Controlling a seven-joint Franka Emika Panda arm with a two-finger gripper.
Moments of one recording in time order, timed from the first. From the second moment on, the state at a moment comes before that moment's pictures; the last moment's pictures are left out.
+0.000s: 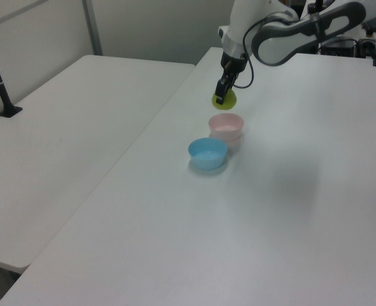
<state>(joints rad) 0.06 0.40 -0.03 -1.60 -0.17 2.30 0.15</state>
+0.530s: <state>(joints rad) -0.15 0.46 -0.04 -1.61 -0.17 2.39 0.01</state>
